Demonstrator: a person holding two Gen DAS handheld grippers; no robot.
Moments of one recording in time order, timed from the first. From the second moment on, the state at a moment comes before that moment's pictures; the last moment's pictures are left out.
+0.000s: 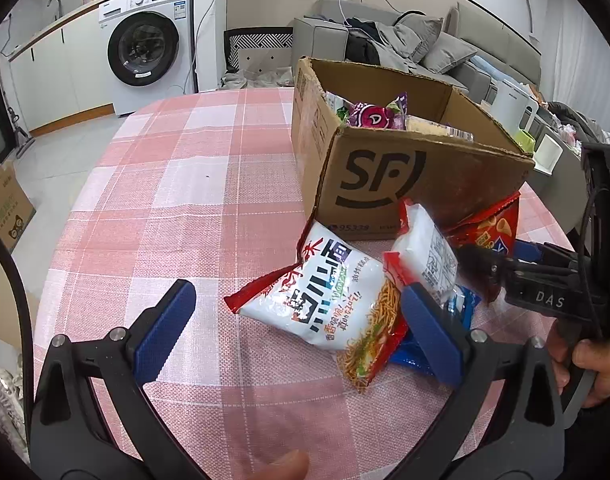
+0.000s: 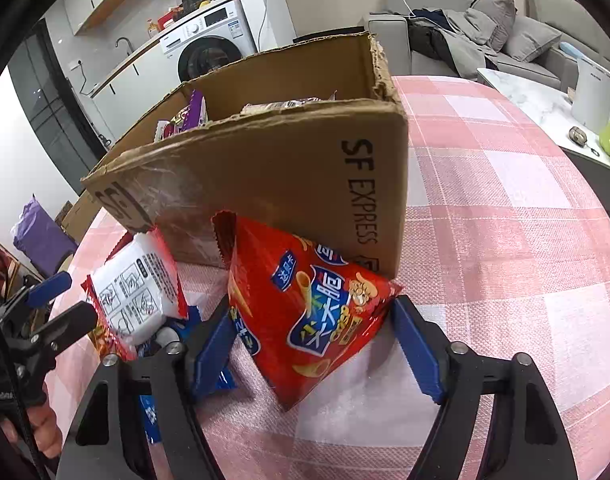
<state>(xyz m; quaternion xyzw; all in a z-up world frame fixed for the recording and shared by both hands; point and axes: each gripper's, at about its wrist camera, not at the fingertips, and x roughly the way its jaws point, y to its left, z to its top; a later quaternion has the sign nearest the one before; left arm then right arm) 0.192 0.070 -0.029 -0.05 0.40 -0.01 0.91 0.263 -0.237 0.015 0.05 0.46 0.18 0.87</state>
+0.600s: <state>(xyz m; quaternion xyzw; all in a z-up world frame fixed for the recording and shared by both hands) 0.193 0.063 -0.037 -0.04 0.42 -0.02 0.91 0.229 -0.266 0.024 0.05 0.43 0.23 0.87</state>
